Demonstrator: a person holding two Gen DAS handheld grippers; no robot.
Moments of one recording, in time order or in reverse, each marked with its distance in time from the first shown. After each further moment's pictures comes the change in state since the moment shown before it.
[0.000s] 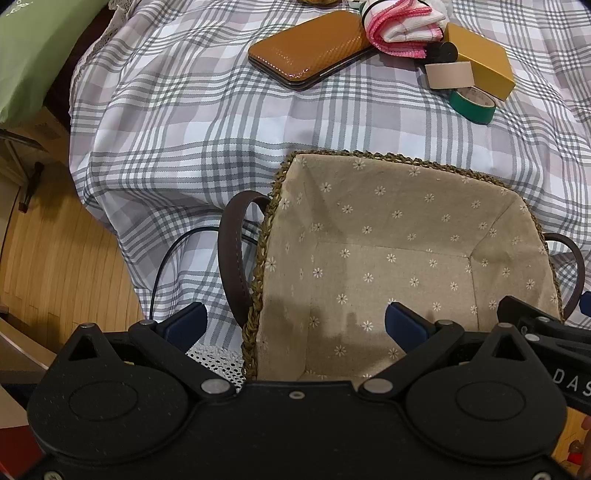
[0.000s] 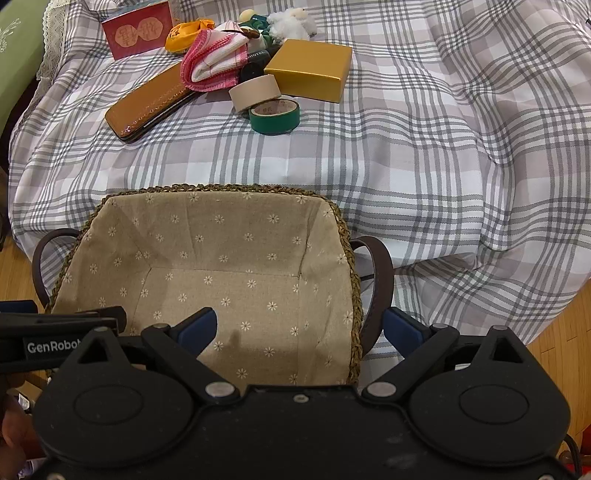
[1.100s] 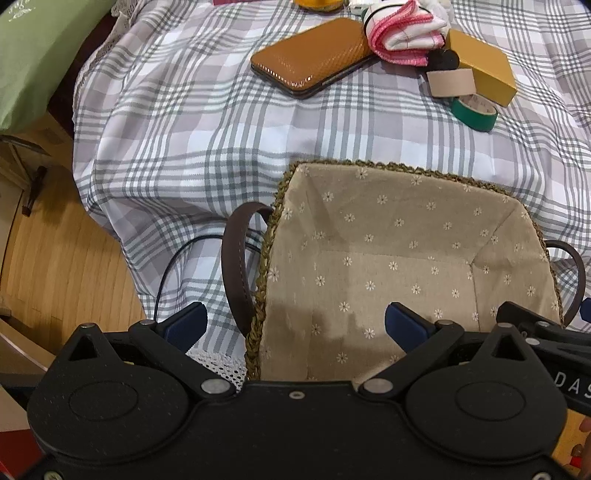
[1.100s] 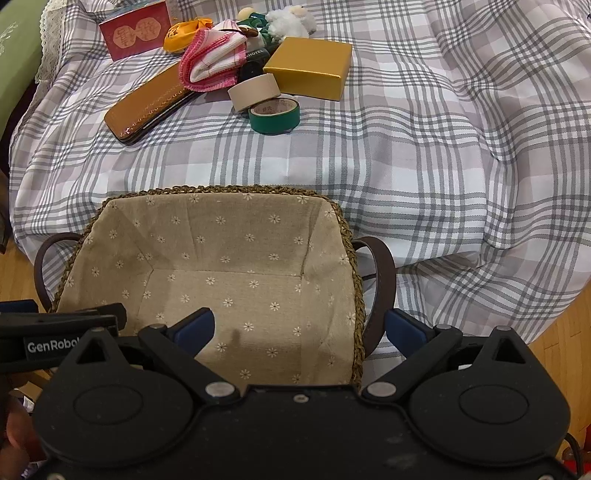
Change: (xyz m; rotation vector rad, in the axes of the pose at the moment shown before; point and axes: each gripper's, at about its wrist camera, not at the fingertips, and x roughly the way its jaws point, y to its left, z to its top) left arm -0.003 0.000 0.002 0.002 -0.029 0.012; right arm 0.002 -0.002 0.004 0.012 0.013 0.014
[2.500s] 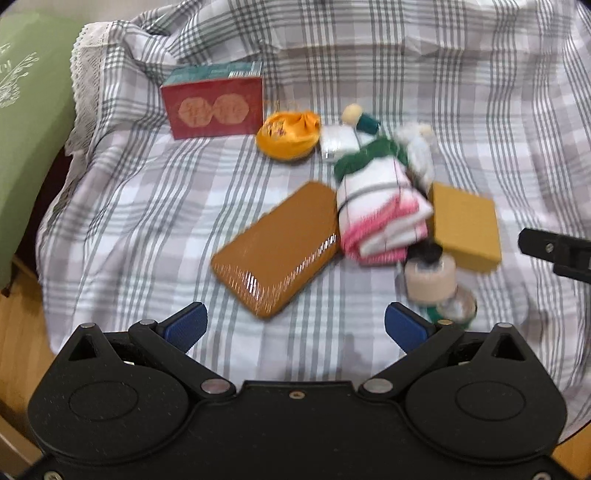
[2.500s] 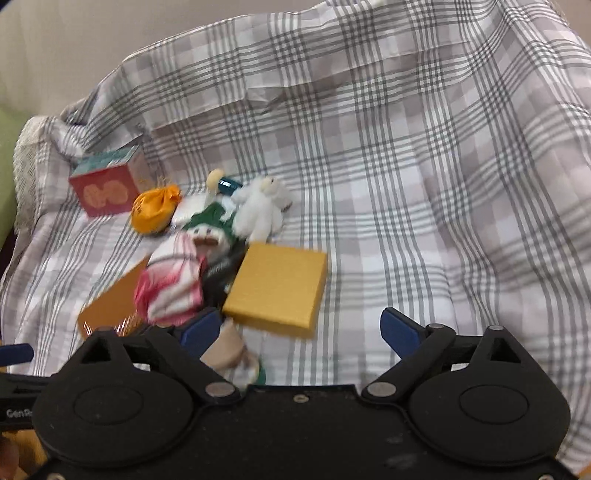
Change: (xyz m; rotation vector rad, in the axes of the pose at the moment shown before) left arm -0.009 -0.010 0.136 0.030 -0.257 -0.090; right arm 0.000 -0.039 0.172 0.045 -0.331 0.027
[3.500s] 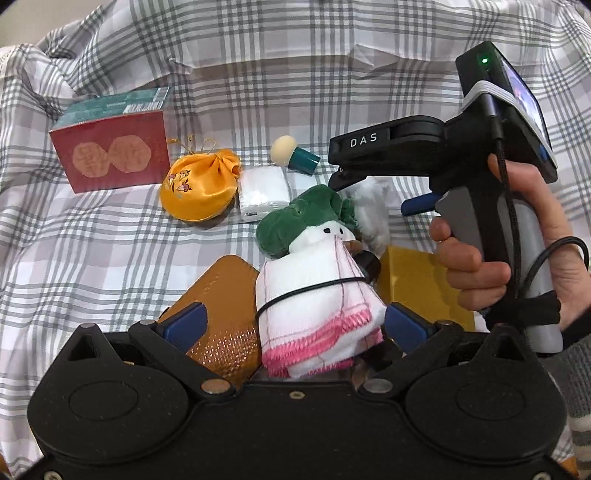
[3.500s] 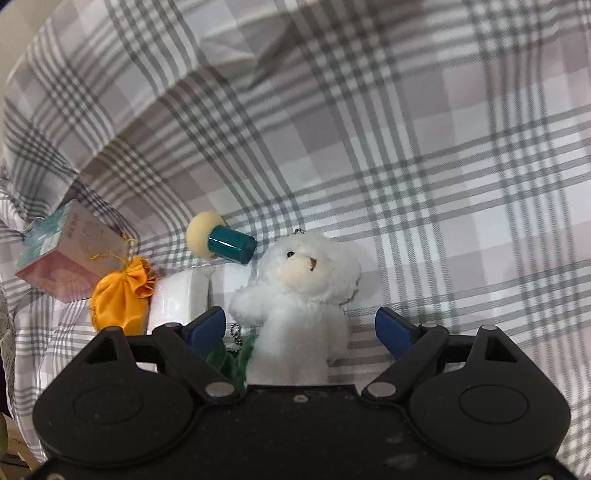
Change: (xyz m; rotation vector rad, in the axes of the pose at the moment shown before) left arm 0.058 -0.033 0.059 0.059 -0.028 -0.182; right arm 0.207 0.018 0.118 0.159 0.212 0.167
